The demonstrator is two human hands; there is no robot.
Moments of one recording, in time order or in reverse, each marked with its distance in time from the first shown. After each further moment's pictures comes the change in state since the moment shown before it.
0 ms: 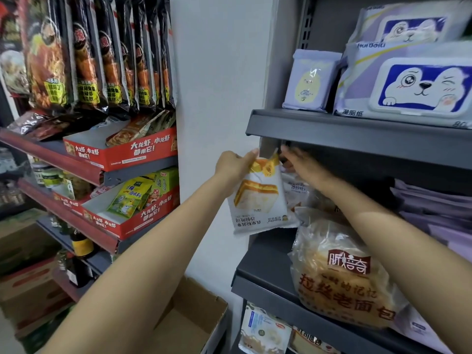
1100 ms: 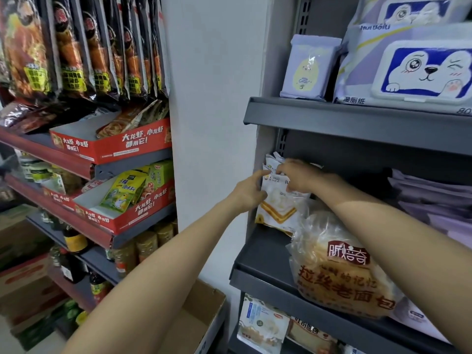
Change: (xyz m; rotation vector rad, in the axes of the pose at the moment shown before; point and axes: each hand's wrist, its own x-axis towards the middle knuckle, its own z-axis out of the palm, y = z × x) left_hand -0.016 -0.049 0.034 0.407 -0.405 0.197; right_hand 0.019 0.030 0.014 -1.003 -0.216 -0.093
